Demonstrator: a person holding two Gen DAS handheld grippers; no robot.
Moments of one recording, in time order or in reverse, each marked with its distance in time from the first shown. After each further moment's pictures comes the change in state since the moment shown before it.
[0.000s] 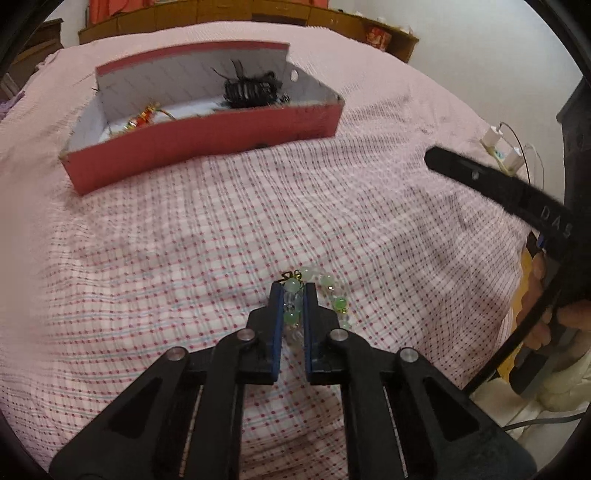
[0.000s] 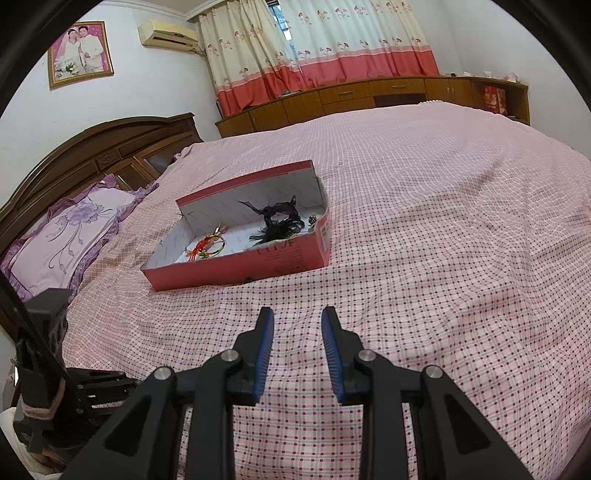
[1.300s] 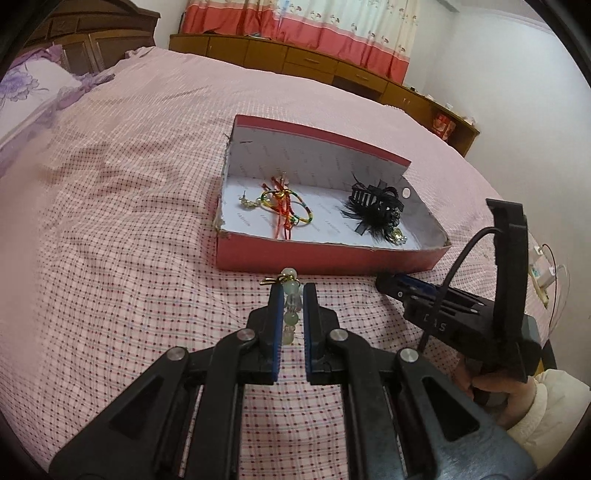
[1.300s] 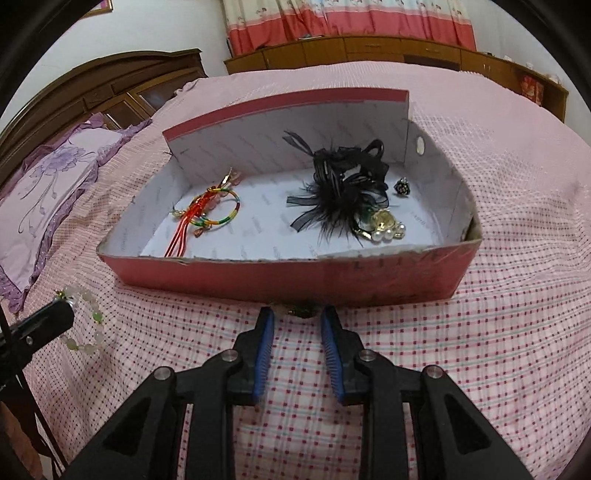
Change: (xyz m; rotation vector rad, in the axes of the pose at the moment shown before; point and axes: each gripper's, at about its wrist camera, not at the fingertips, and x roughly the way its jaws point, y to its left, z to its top) left arm -0.039 0.107 0.039 -0.268 -0.248 0.111; right arm 0.147 0.066 0.026 -0.086 0.234 -0.018
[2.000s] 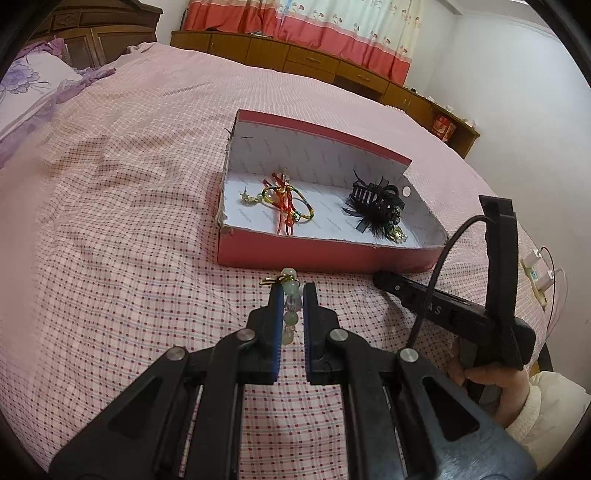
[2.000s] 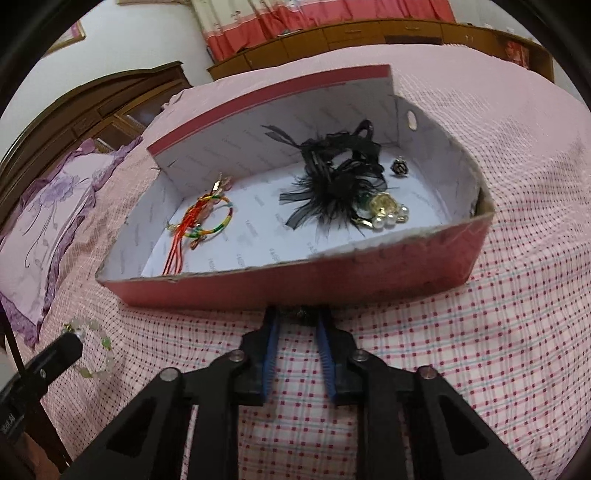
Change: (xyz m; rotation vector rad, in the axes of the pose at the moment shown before) left arm 0.002 -0.001 -0.003 -0.010 0.006 -0.007; right arm 0.013 -0.011 0.003 0.131 0.016 0.043
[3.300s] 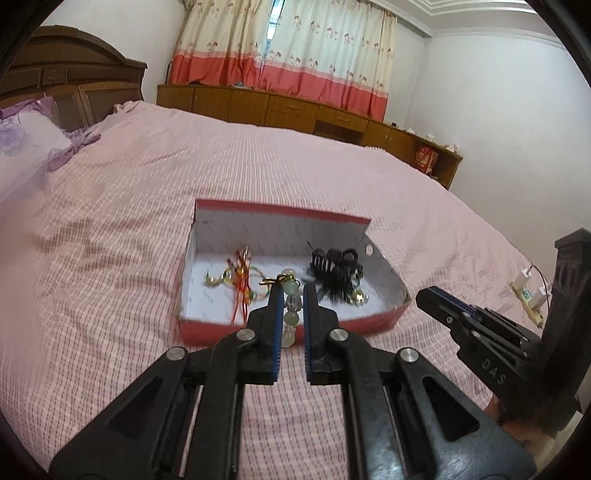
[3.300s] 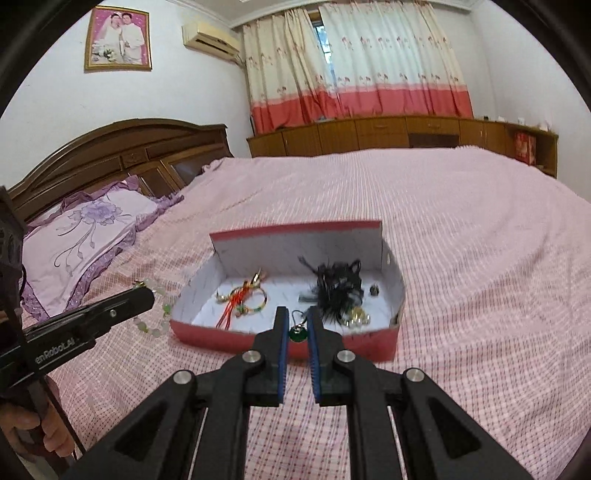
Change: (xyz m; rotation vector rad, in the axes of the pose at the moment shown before) left arm -0.028 -0.051 0.036 0.081 -0.214 -0.008; right arm -0.124 0.016 0.000 -0.197 -0.361 0.021
